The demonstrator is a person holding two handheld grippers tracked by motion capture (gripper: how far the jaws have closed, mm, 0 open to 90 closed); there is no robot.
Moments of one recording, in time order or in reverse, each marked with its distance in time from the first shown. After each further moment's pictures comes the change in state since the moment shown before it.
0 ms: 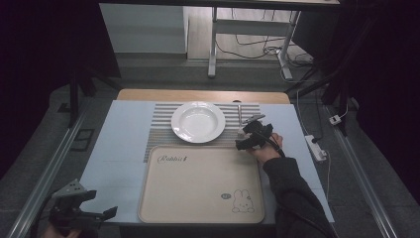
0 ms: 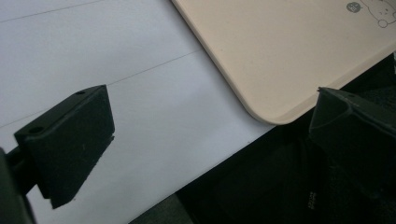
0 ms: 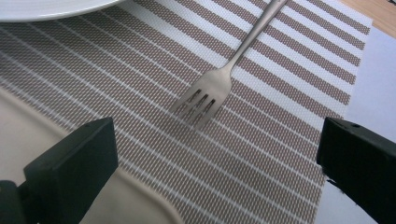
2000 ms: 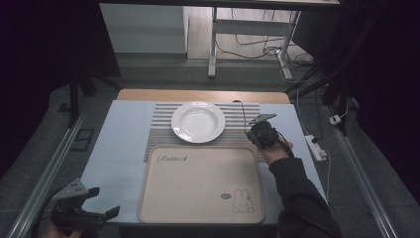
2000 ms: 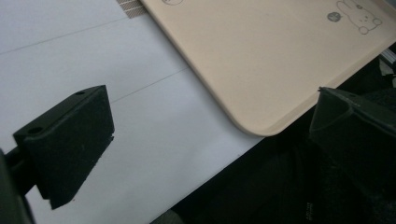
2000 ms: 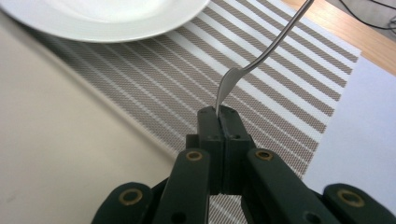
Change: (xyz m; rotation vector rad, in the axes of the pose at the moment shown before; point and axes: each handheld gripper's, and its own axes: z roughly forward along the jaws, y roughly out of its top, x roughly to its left) left arm -0.009 0.005 -0.001 -0.052 -0.022 0.066; right arm -0.002 -0.002 -0.058 -0.077 0.104 -0.059
